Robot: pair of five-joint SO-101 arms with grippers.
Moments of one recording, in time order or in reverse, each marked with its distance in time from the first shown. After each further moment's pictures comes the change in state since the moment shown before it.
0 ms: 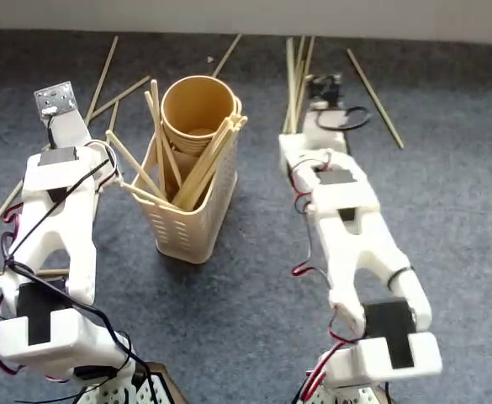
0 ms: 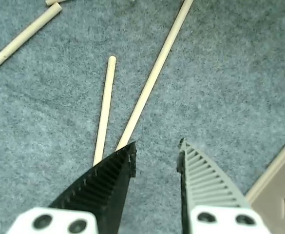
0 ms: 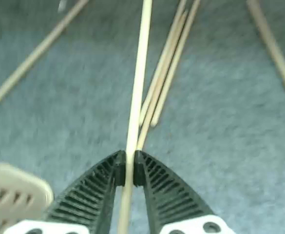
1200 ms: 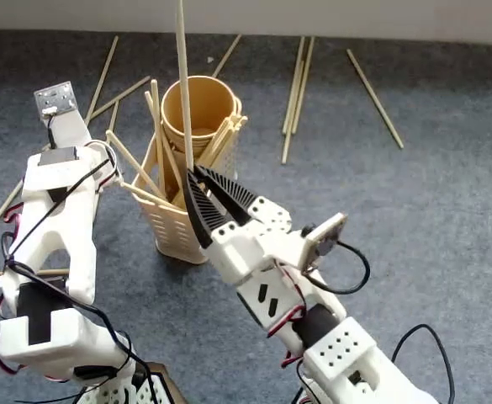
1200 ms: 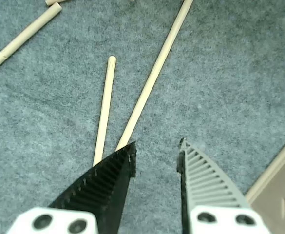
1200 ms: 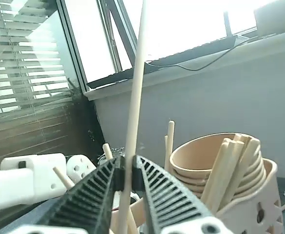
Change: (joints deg) left arm 0.0 0.0 0.0 0.0 0.0; right arm -31.6 -56.9 51.7 -45.7 -12.0
